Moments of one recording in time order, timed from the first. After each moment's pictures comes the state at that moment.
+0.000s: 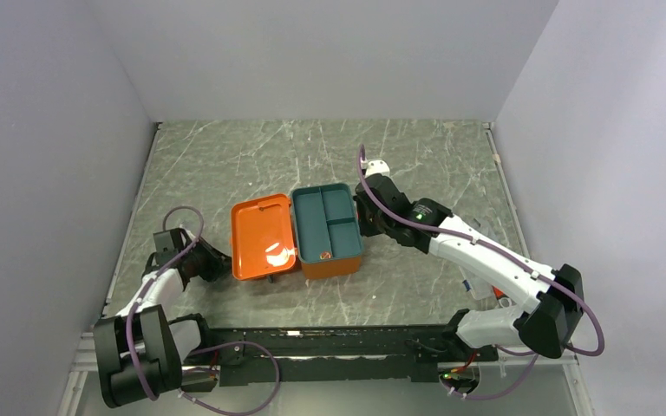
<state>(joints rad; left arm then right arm) 0.27 1.07 0.31 -0.21 0.54 -0.70 0.84 1.29 1.14 -0.65 0.30 0.47</state>
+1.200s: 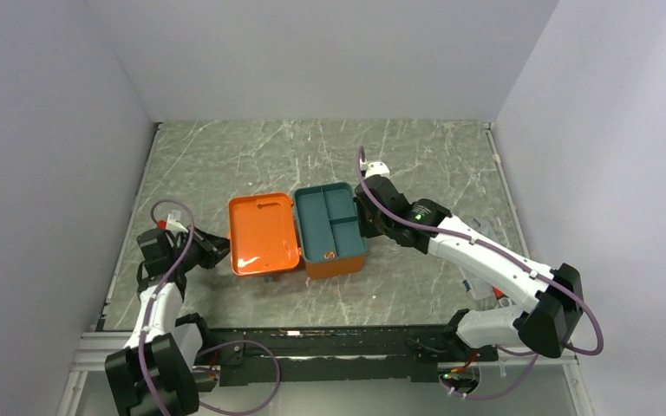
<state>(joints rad) 0.37 0.90 0.23 0.04 0.85 -0.83 0.84 1.29 1.13 -0.66 0.29 0.48</state>
